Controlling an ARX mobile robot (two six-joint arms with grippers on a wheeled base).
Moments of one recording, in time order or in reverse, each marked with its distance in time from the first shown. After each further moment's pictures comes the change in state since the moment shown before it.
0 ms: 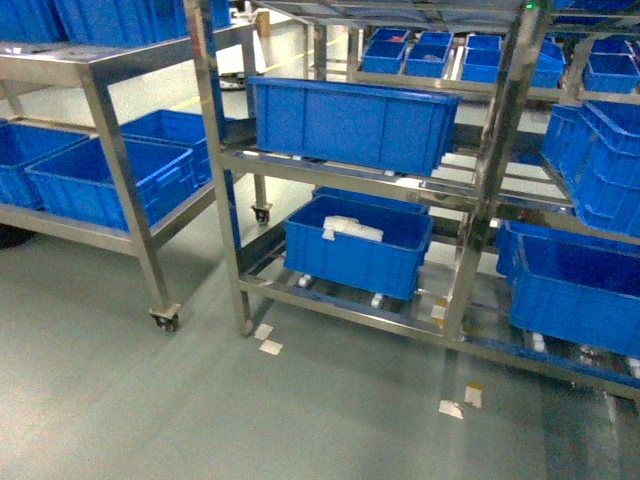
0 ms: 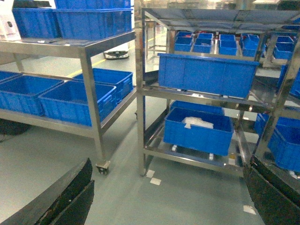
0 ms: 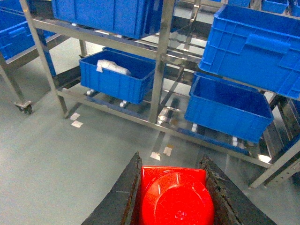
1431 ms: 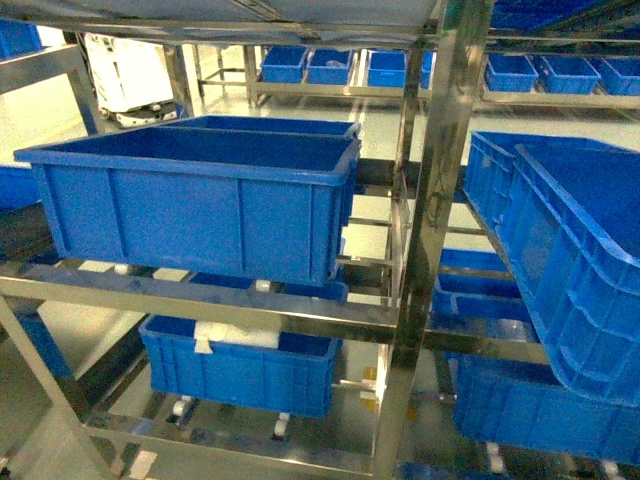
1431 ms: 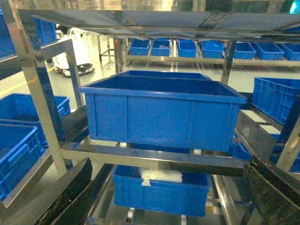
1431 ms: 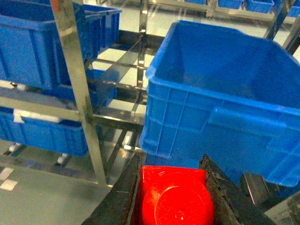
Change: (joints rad) left arm -0.001 0.000 0.000 -0.001 0.000 0.000; right arm 0.000 0.000 0.000 -0.002 0.000 0.000
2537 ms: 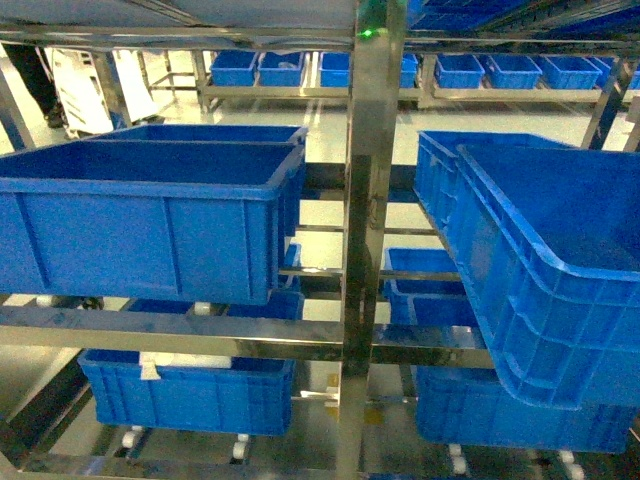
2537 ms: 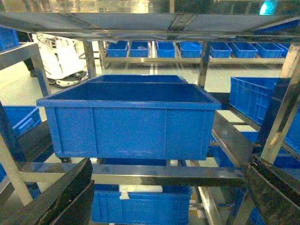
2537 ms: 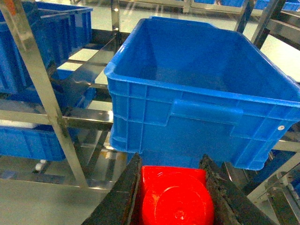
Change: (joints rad) left arm -0.001 0.000 0.000 0.001 0.001 0.000; right arm 0.000 0.000 0.000 0.002 0.000 0.000
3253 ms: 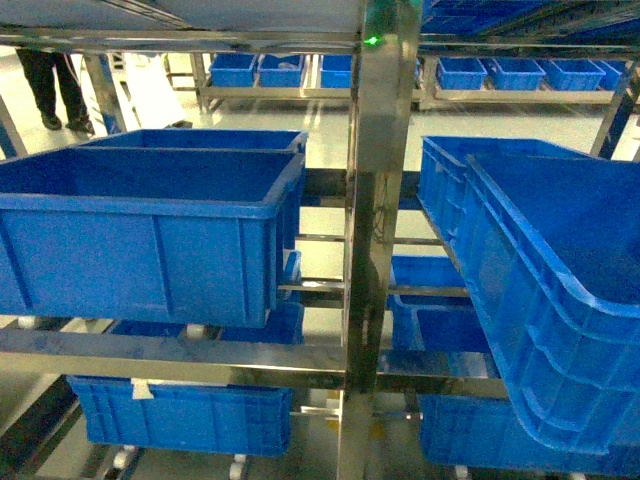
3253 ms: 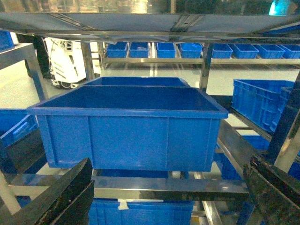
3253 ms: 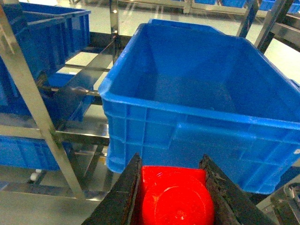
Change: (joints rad) left arm 0.000 0.000 0.000 0.000 0.000 0.000; right arm 0.000 0.000 0.000 0.000 0.000 0.000
